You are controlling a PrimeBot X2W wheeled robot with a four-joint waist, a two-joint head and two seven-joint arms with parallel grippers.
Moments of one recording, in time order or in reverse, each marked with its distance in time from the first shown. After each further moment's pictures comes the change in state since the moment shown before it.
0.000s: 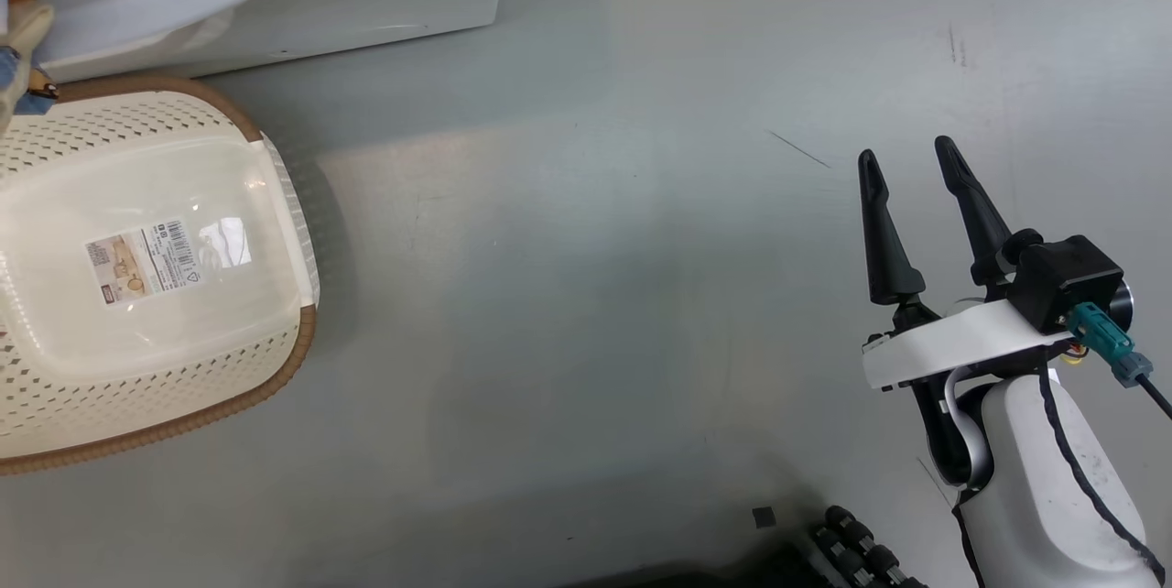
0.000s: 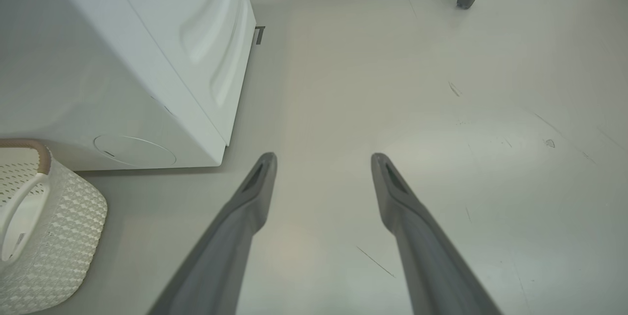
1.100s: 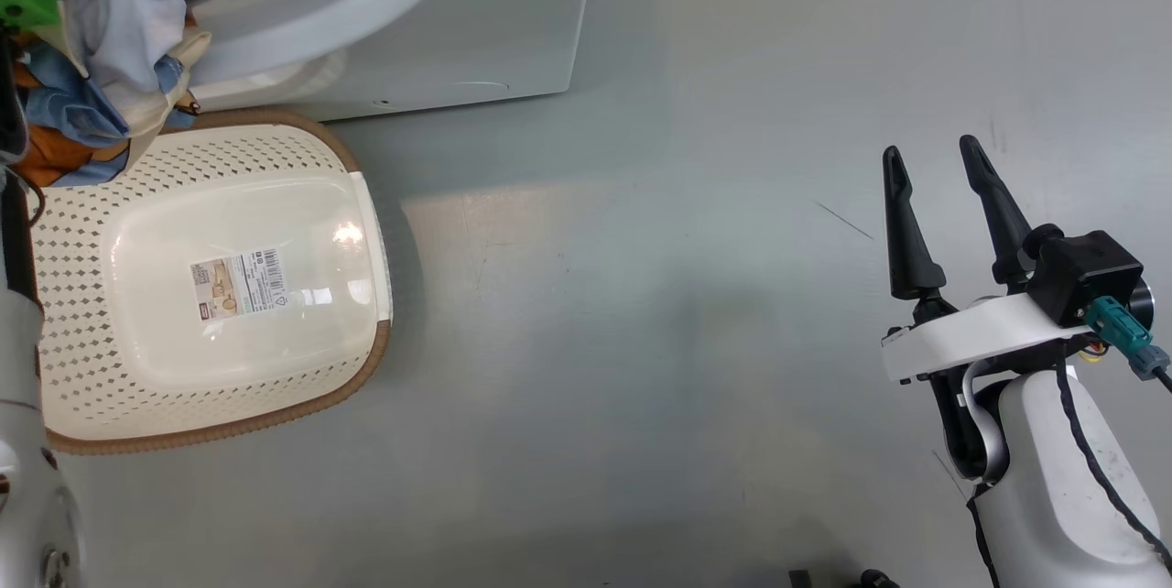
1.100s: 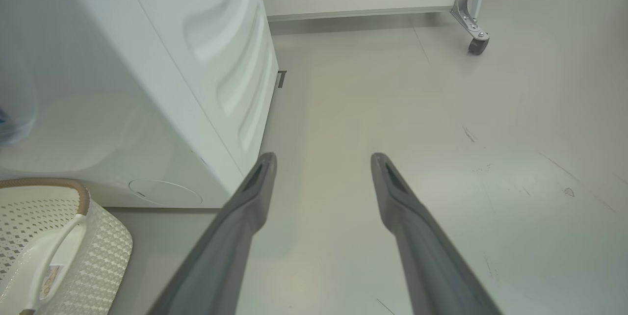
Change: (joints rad) left arm 0.139 -0.085 -0.004 0.079 -0.045 -0.021 -0.050; right arm -0.012 -0.009 -0.035 0.032 -0.005 0.000 0.000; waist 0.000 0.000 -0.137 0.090
